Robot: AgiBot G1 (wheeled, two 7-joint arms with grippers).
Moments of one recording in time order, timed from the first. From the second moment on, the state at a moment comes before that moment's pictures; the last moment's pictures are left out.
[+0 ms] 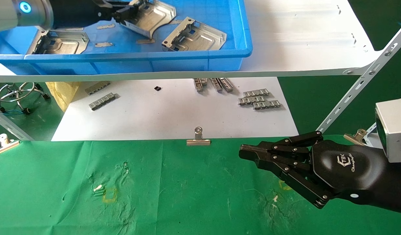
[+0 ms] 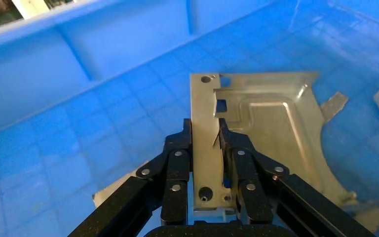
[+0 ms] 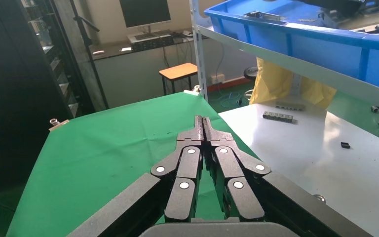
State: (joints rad) left arm -2.11 1.25 0.57 -0.01 1.44 0.89 -0.14; right arm 1.06 -0.55 -0.38 1.20 -0.62 -1.40 0.11
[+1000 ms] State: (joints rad) left arm -1.88 0.88 0.56 -0.39 1.17 1.60 0.32; right arm 1.06 -0.55 -0.38 1.20 -0.62 -1.40 0.11
